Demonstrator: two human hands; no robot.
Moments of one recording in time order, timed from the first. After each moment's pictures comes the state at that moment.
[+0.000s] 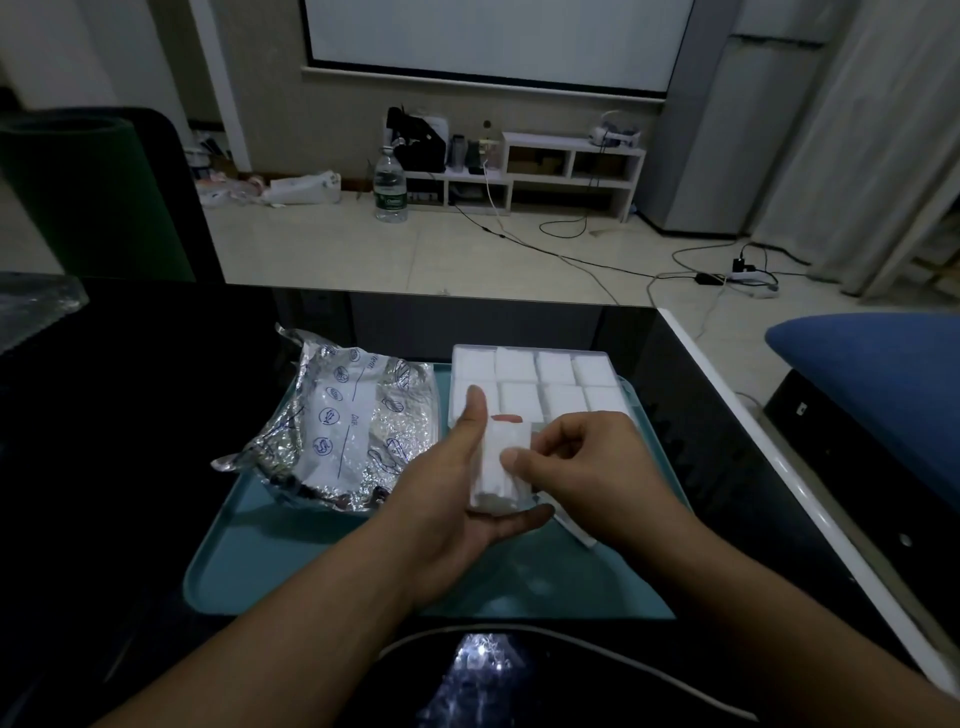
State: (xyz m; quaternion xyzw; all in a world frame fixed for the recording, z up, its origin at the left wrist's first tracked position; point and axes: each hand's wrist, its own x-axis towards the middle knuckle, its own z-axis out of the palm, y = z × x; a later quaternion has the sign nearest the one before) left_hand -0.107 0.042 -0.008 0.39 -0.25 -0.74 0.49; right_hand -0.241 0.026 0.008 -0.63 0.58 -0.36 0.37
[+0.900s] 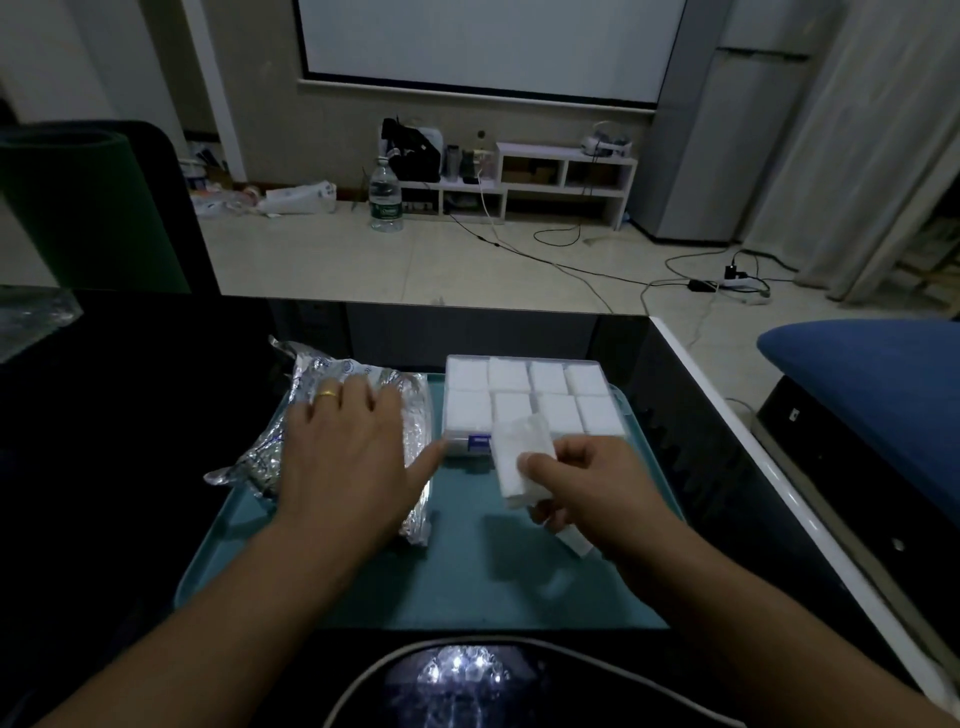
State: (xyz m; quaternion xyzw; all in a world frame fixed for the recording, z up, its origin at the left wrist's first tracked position) left_hand -0.049 0.026 -0.013 0.72 -0.66 0.15 0.14; right_hand -0.247 0.029 0.001 -0.54 0.57 -0.38 0.48
